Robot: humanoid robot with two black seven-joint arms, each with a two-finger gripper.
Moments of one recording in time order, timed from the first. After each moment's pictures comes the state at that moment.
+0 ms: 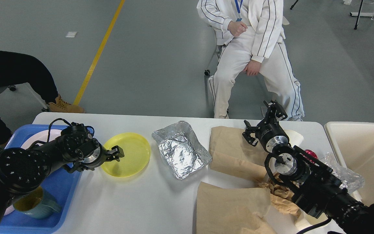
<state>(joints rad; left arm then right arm) -1.07 0.09 0.78 -0.31 0.12 -0.49 0.27 0.61 -0.09 0.78 0.62 -0.05 0.05 0.27</state>
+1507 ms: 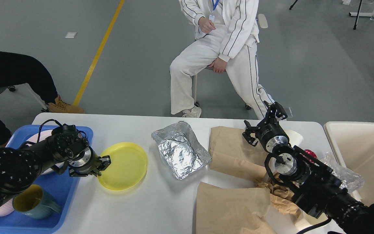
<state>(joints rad) -1.08 0.14 0.78 -0.31 0.12 -0.66 0.29 0.61 -0.09 0.78 0.62 -0.05 0.05 0.27</state>
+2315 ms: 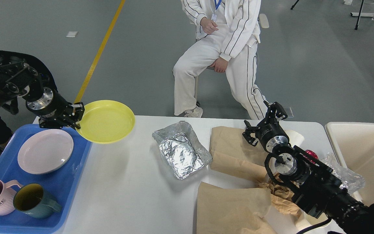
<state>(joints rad) -1.43 0.39 0.70 -0.31 0.09 -0.96 0.29 0.61 -0.09 0.78 0.62 -0.05 0.05 0.27</state>
